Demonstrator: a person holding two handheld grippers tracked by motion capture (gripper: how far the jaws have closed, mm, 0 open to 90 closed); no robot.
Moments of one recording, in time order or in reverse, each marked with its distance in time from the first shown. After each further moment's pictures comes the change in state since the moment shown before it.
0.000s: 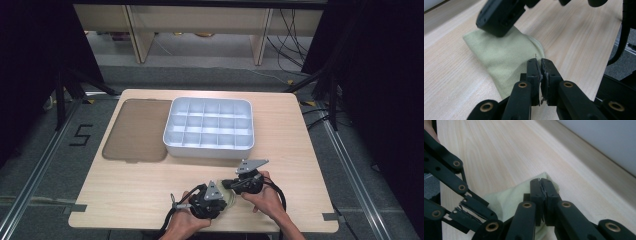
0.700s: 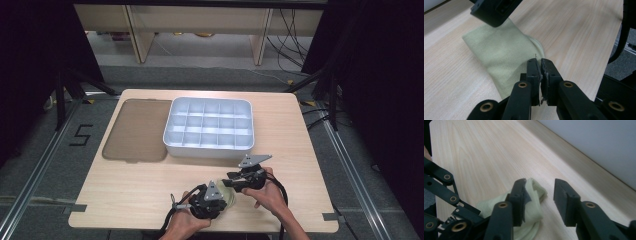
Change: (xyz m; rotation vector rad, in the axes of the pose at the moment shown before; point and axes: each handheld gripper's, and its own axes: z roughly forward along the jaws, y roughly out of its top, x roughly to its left) left arm -0.001 -0.001 0.000 -0.007 0.005 0.003; right arm -0.009 0.006 -0.004 -0.010 -0.022 0.053
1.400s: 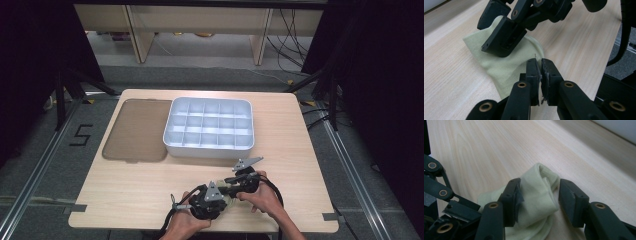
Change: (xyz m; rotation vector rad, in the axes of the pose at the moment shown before) left arm 0.000 -0.001 0.000 0.004 0.007 -0.010; right arm 0.003 -0.007 0.019 0.111 0.043 0.072
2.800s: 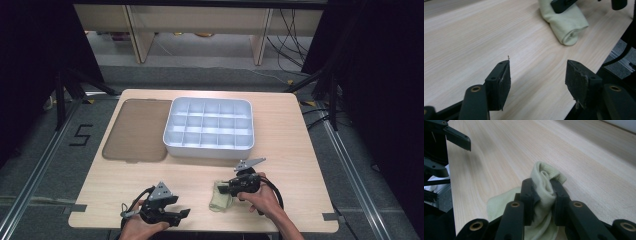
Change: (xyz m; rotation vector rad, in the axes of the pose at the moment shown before) left arm 0.051 -0.068 -0.088 -0.045 0.061 -0.215; right arm -0.002 -0.005 0.001 -0.051 0.074 0.048
